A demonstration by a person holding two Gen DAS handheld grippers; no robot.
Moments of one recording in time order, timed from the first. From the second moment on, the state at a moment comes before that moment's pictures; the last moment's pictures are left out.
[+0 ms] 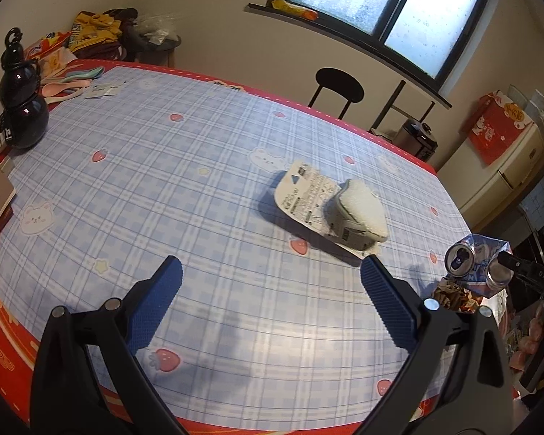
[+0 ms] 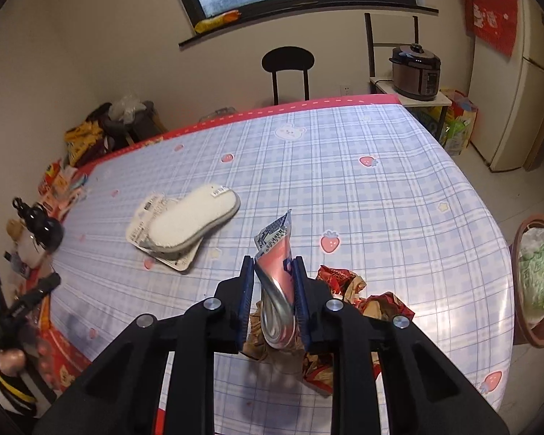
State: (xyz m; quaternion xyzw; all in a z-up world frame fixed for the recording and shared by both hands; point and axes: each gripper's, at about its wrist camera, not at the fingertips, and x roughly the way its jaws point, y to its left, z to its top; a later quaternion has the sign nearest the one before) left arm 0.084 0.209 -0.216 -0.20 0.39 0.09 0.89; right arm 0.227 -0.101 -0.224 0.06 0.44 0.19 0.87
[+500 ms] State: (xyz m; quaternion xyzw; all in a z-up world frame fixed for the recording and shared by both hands) left arm 0.148 0.148 -0.214 -0.15 0.41 -0.01 0.90; right arm 0.203 -0.149 -0.216 0.09 0.42 0.17 0.89
